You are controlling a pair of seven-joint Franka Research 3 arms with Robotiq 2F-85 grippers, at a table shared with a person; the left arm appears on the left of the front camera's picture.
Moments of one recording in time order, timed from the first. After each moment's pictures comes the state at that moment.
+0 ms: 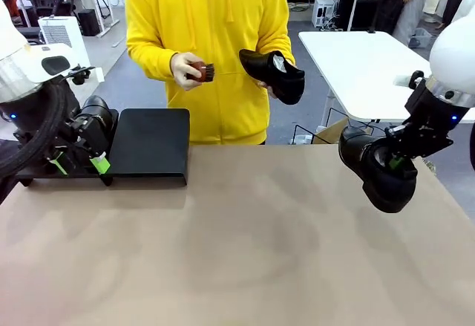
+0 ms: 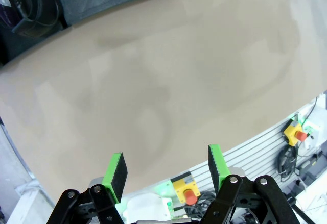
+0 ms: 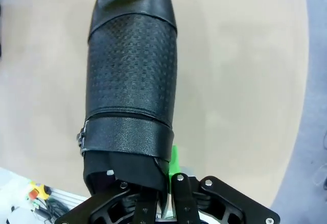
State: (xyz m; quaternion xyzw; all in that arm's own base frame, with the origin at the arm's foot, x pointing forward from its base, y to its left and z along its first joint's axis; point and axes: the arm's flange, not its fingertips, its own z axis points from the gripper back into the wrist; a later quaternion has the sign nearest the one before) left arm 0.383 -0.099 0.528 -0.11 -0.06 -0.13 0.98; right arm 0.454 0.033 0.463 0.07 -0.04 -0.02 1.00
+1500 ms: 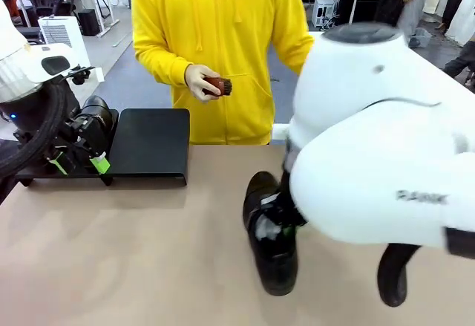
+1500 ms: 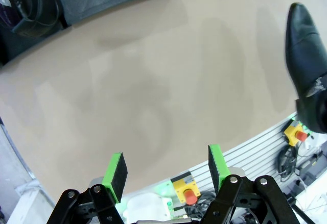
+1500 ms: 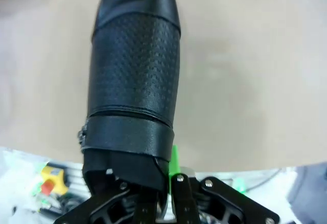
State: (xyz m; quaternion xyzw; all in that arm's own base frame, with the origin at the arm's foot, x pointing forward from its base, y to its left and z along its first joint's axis) left arm 0.383 -0.099 0.528 -0.11 -0.06 -0.13 0.98; right arm 0.300 0.314 0.437 0.02 -0.05 0.01 1.00
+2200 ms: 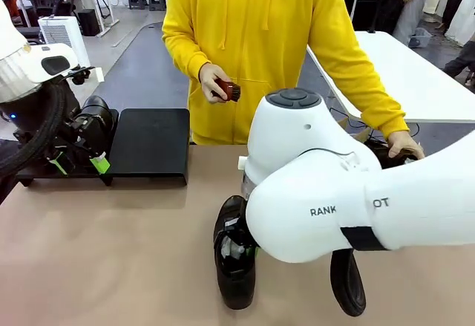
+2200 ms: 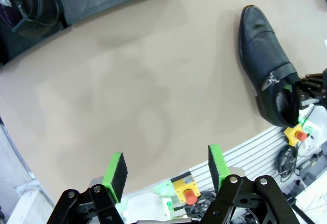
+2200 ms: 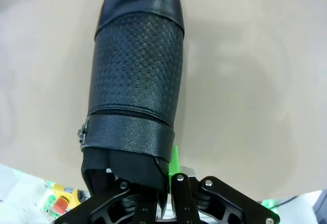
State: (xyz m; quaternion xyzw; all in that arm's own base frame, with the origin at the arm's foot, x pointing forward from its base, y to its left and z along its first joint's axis) left arm 0.382 -0.099 0.528 -0.11 -0.06 -0.13 0.98; right arm 0.326 0.359 0.360 0.05 -0.03 0.00 1.00
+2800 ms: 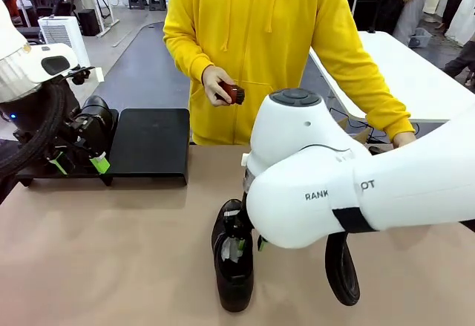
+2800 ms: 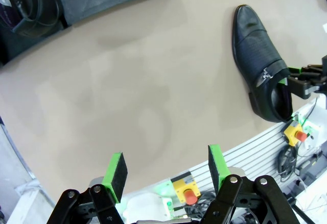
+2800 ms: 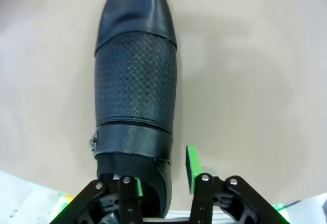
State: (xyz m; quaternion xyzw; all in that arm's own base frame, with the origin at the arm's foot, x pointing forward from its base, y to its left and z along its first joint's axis) left arm 0.382 -0.099 0.528 -0.11 -0.06 -0.13 0.98; right arm 0.346 0.351 0.363 0.07 -0.02 -0.04 1.00
